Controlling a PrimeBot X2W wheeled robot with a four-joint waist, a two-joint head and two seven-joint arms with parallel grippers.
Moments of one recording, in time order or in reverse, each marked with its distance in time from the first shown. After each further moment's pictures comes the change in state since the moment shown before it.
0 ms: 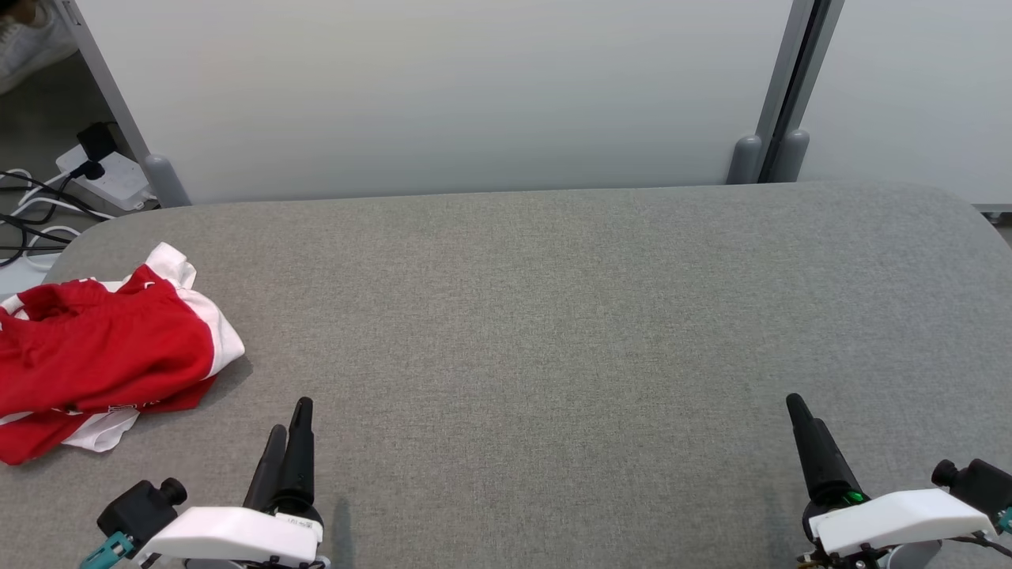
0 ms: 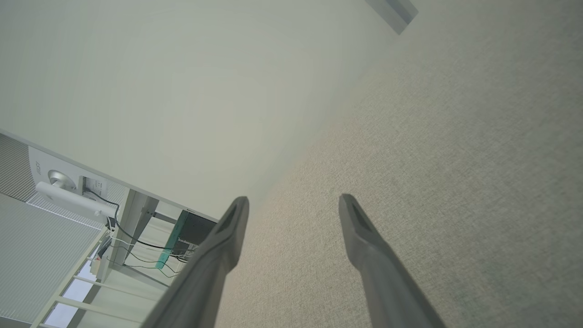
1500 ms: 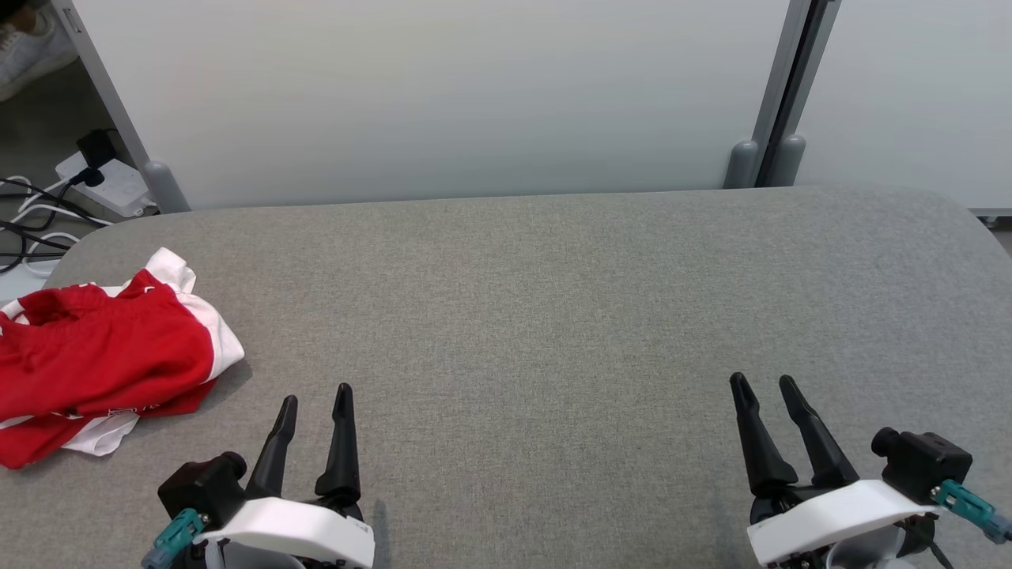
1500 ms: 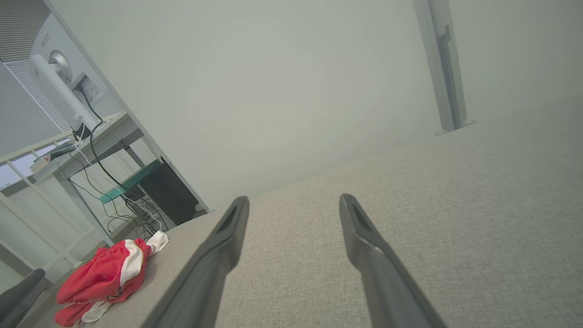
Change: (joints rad) left arm -0.017 0.010 -0.105 -0.031 0.496 0.098 -0.127; right arm -0.021 -0.004 0.110 -0.069 -0.501 0.000 -0.127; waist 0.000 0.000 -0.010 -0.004
